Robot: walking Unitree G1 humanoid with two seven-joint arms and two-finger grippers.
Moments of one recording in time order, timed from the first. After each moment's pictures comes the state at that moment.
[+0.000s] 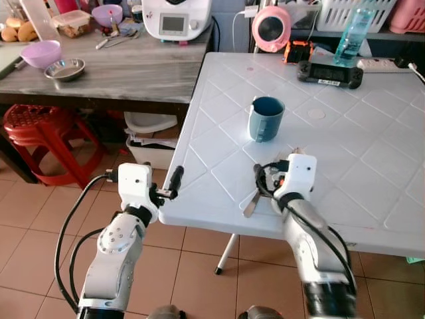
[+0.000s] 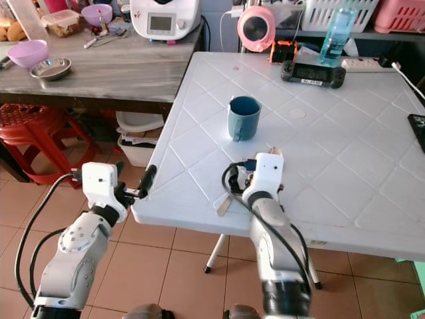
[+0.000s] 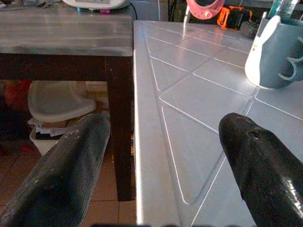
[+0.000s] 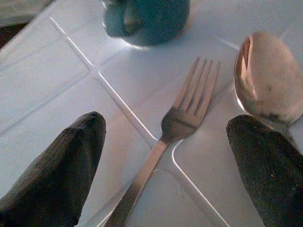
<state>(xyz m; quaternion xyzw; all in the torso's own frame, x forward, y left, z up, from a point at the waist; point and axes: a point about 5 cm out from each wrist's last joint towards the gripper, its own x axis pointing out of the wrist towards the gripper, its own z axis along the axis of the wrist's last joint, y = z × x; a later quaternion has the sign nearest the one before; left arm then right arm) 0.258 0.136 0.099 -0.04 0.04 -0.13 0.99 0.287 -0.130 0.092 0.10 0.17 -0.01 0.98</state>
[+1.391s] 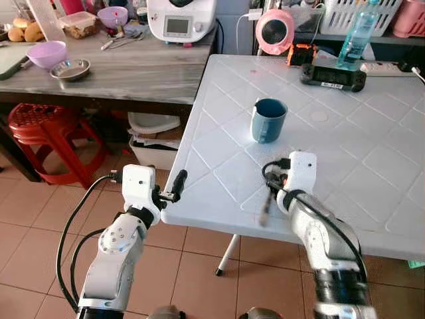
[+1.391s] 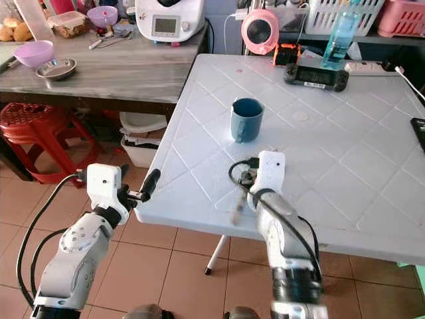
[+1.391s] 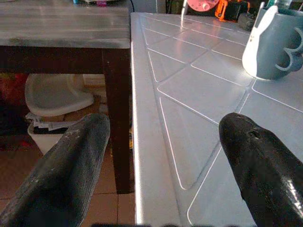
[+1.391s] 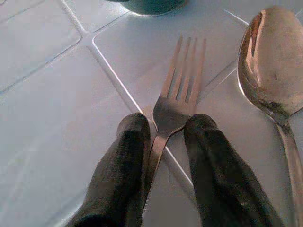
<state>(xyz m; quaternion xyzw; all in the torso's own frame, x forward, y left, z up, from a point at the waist) 0.257 0.134 0.096 -0.04 0.06 -0.15 0.99 0.287 -0.147 0.092 0.04 0.25 0.01 0.97</state>
